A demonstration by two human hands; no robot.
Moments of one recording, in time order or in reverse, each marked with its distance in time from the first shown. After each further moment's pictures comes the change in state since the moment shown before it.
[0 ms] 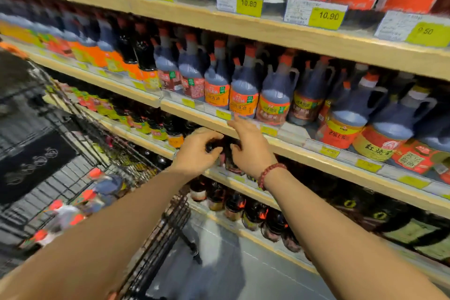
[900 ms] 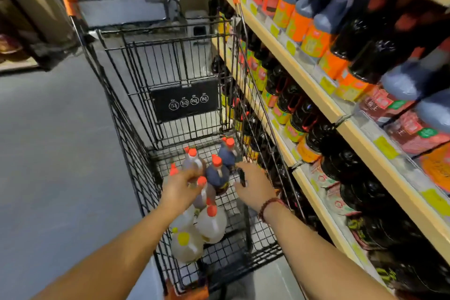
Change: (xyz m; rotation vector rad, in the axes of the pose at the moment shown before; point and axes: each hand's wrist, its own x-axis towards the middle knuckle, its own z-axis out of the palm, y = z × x) left_hand -0.195 -0.266 -0.125 -0.045 0.365 -0.922; right_hand 0.092 -0.184 0.278 0.083 -0.707 -0.251
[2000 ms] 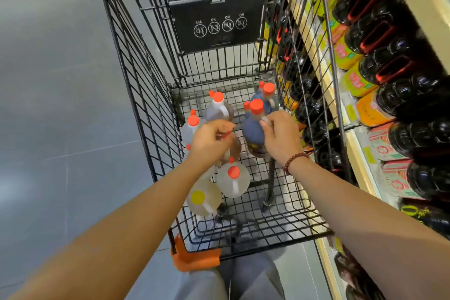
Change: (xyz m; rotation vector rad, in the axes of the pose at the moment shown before) left_hand 0.039 -0.031 0.054 -0.298 0.088 -0.216; right_hand 0.093 0.059 0.067 -0.018 0.134 -0.147
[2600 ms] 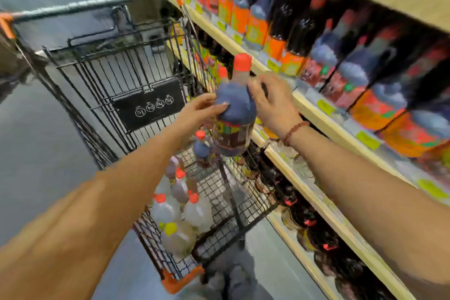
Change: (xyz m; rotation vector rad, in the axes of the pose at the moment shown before) left_hand -0.047 0.206 -0.035 -0.352 -0.529 0.394; right_hand -0.087 -0.096 -0.230 0.093 0.572 -0.186
